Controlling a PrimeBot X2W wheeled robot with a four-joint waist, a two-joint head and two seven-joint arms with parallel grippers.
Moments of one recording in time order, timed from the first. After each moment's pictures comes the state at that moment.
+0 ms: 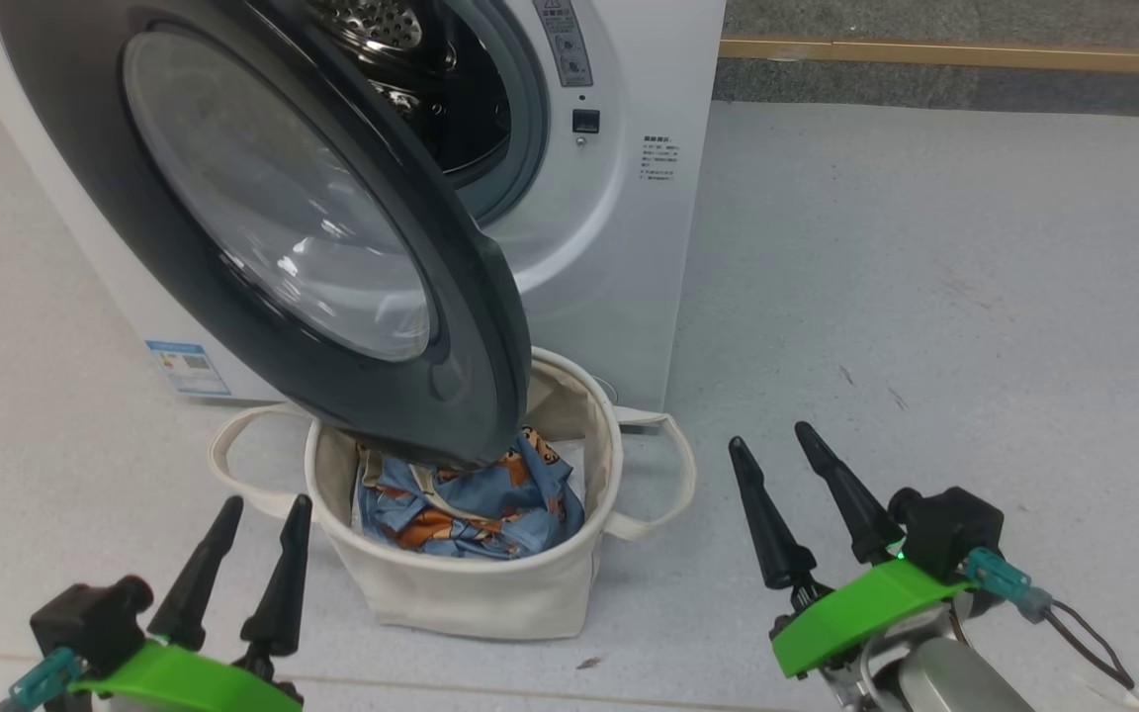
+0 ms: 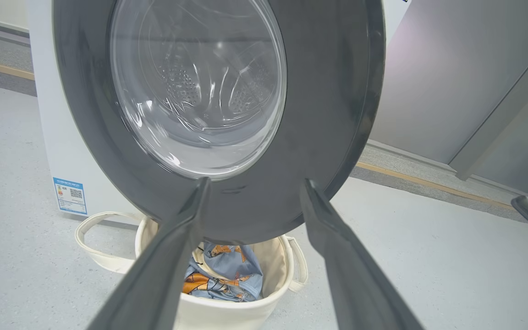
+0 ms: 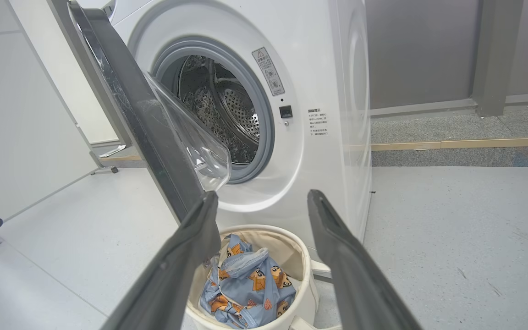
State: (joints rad) left arm -0.10 0.34 -0.25 0.16 -0.65 -0.07 -0.19; right arm -0.21 -0.16 0.43 0.23 0.46 0.13 -0.25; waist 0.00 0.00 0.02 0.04
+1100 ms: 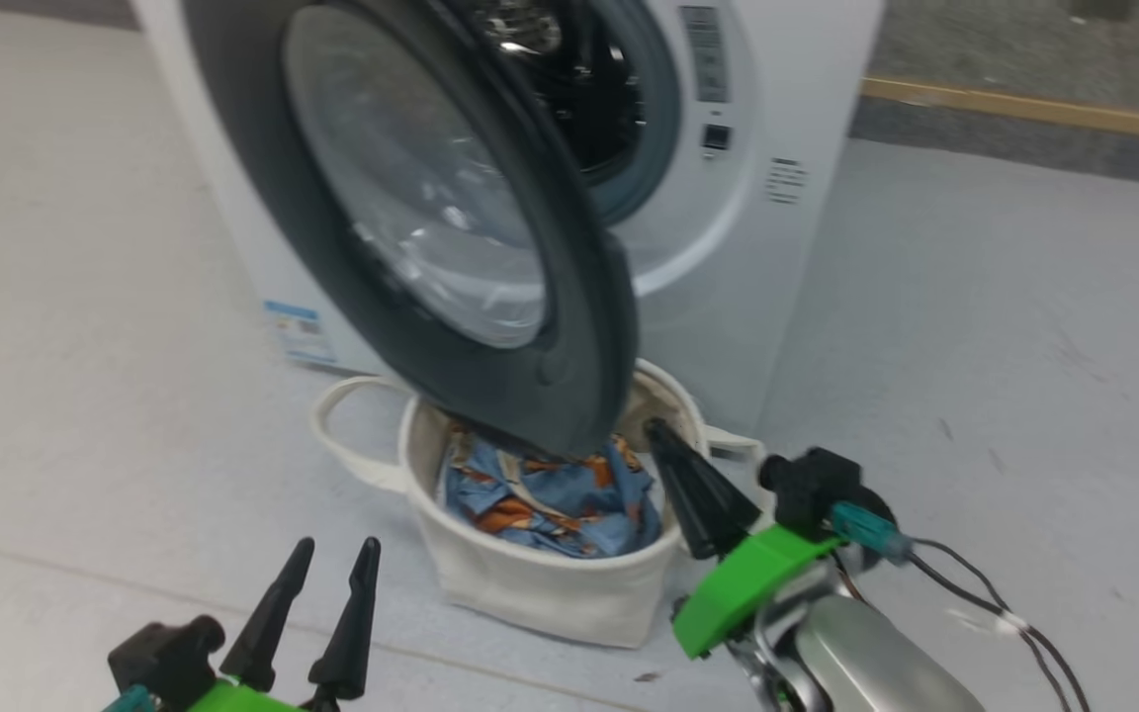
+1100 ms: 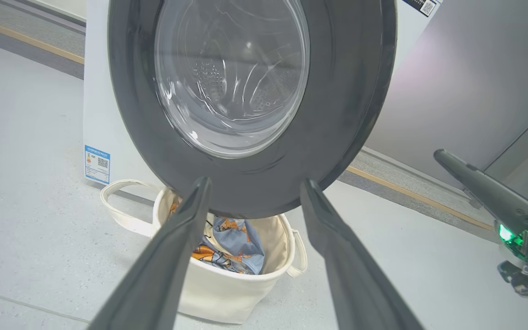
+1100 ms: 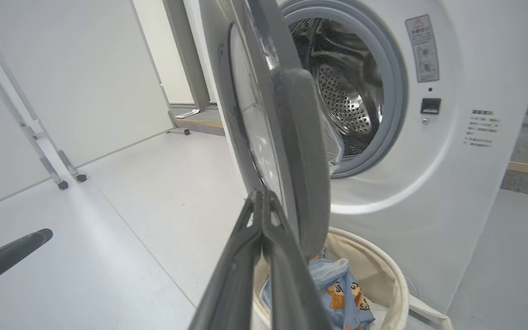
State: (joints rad) left arm -0.05 0.28 -0.32 0.14 -0.65 -0.05 -0.20; right arm -0.36 -0.08 0.57 0.36 0.43 0.13 -0.22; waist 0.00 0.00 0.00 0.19
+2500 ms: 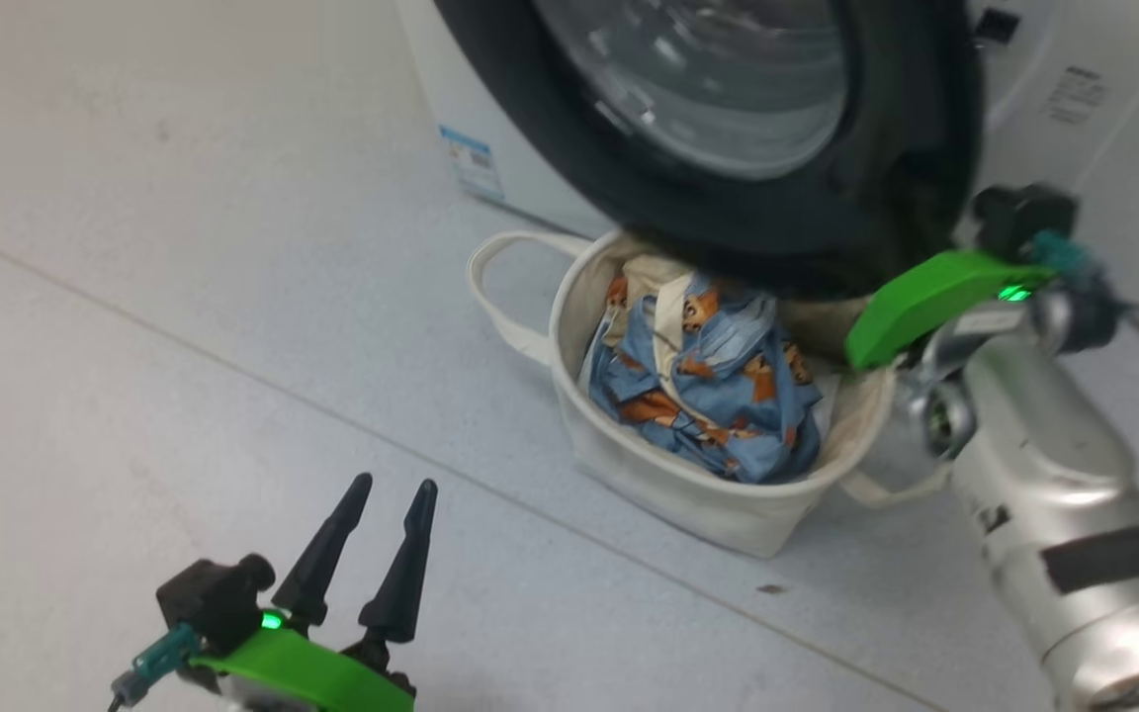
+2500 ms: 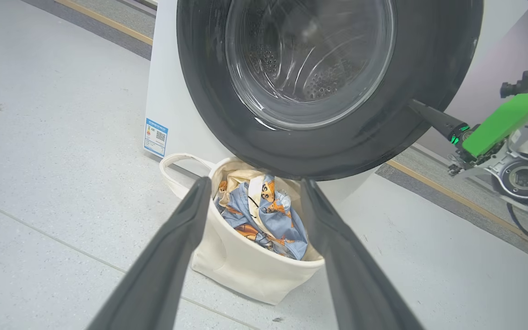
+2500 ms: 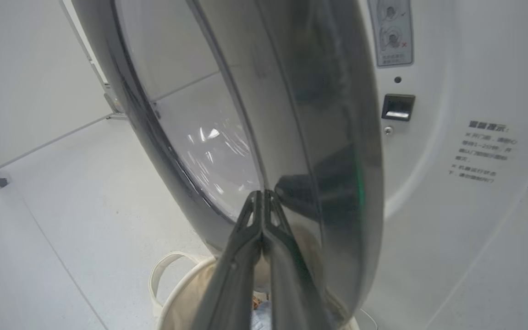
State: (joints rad) left arm -0.16 0.25 -0.39 0.16 -0.65 -0.08 -0.21; right arm -0.83 -0.12 0.27 0.89 0.35 0.13 -0.25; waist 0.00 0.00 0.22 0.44
